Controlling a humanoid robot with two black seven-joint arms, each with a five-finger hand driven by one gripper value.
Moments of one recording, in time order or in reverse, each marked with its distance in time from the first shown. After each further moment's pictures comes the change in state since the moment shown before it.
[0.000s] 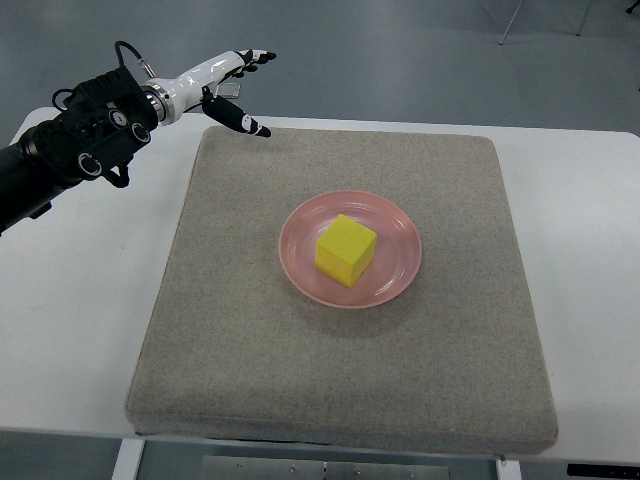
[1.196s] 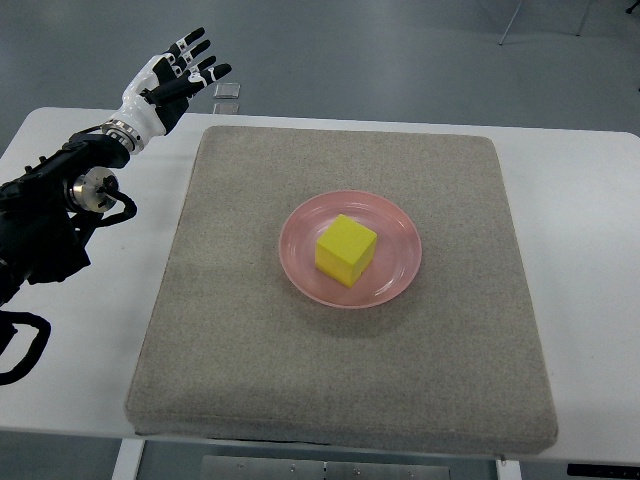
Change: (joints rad) left arm 0.221 -0.063 -0.573 0.185 -0.502 -0.347 -0.027; right arm 0.000 0.000 0.000 0.000 0.000 0.000 0.000
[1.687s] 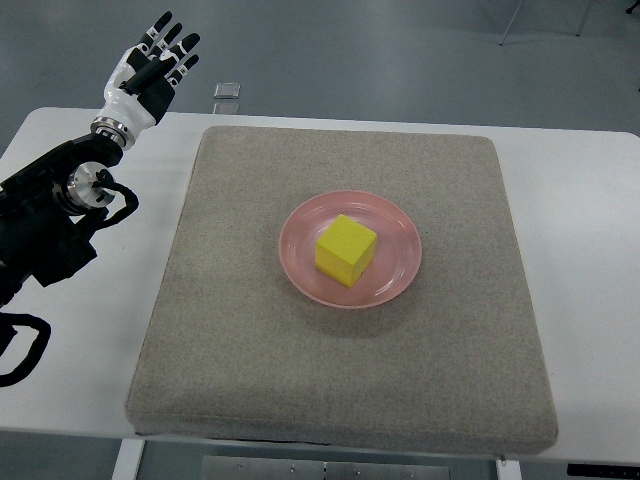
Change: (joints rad) left arm 0.019 0.001 -0.010 0.001 -0.228 -0.009 0.000; right arm 0.000 0.000 0.000 0.000 0.000 0.000 0.000
